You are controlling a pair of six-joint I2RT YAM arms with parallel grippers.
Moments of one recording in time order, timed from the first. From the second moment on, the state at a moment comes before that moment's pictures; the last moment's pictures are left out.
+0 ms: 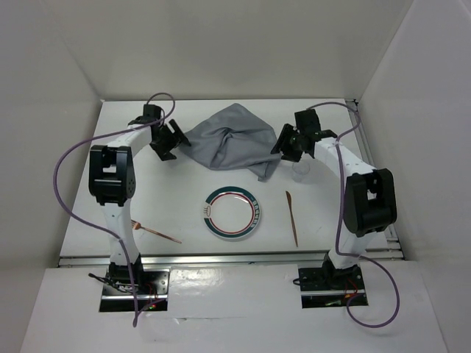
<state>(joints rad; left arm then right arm) -0.02 2.13 1.62 -0.51 0.27 -0.71 0.21 1.71 1.28 -0.43 -0.15 0.63</state>
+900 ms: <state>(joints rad) 0.00 2.28 1.80 -0.53 0.26 -0.77 0.24 1.83 1.27 -0.38 -0.12 0.84</state>
